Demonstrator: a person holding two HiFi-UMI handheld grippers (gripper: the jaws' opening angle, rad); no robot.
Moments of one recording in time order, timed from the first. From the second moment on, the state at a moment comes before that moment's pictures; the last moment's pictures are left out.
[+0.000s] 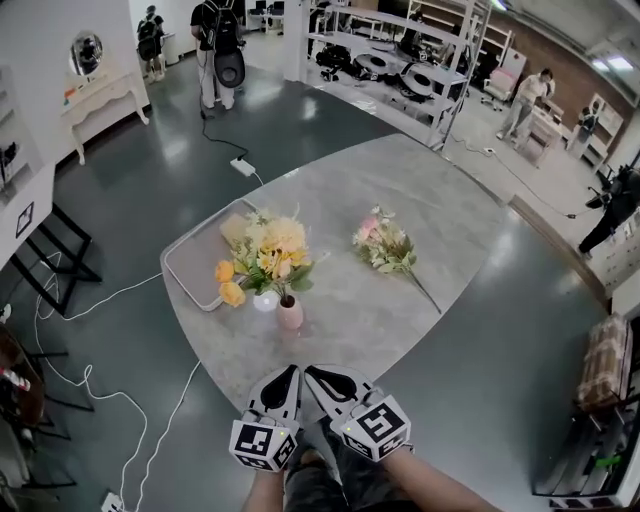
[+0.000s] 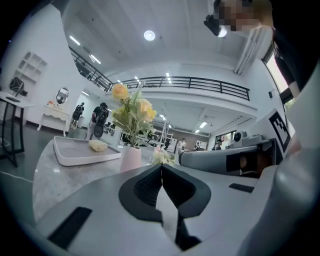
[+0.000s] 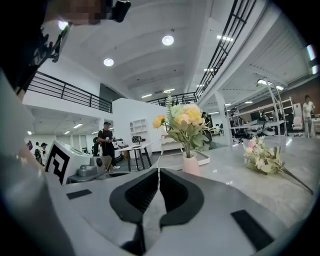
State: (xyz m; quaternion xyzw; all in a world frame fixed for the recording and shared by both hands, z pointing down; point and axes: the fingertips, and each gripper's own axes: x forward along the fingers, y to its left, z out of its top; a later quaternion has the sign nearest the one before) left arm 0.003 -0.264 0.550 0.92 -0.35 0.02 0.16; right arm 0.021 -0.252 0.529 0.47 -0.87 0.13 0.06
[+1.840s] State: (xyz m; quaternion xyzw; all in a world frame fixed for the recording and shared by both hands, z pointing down) left arm -0.010 -0.358 0.570 0.89 -0.44 0.00 0.09; right arm 0.030 -0.390 0.527 0.54 -0.83 0.05 0.09
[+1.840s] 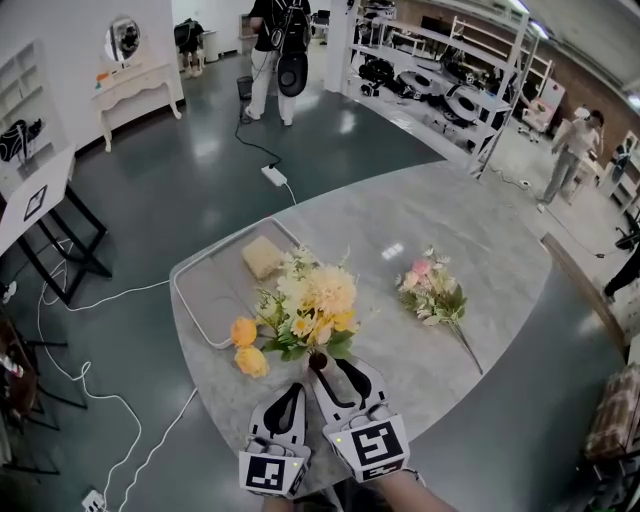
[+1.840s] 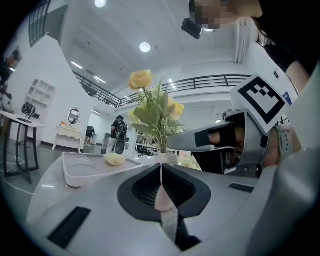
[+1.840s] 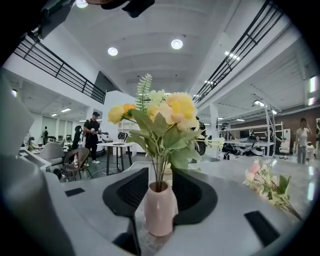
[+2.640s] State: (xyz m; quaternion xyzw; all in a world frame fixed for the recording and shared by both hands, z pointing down) left arm -0.014 -0.369 0.571 0.89 -0.45 0.01 0.09; right arm 0.022 -0.412 0.538 0.53 -0.83 0.07 0.14
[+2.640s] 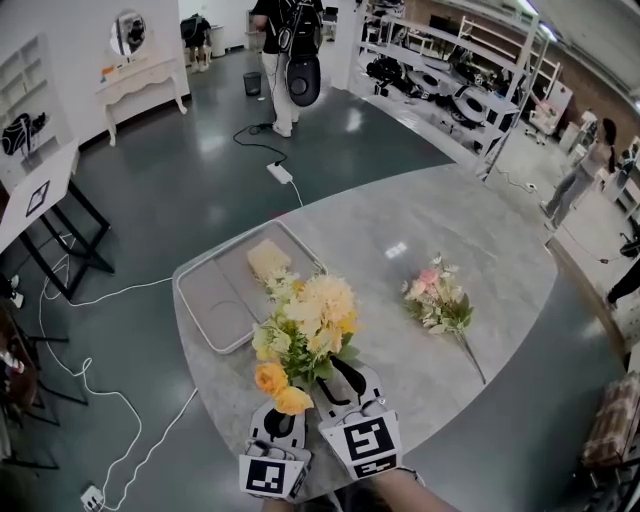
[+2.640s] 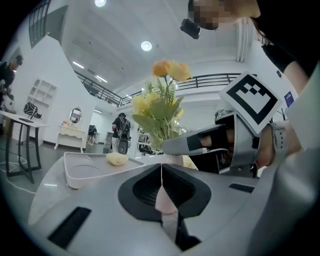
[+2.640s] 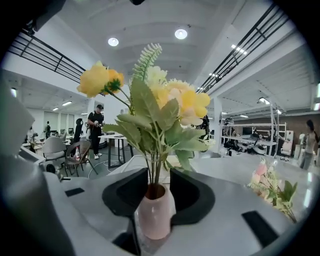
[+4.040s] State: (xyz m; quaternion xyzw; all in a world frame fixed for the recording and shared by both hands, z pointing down) left arm -0.018 -0.372 0.537 0.88 -0.46 0.00 0.08; right arm 0.022 -0.418 0.482 0.50 -0.86 0.02 0.07
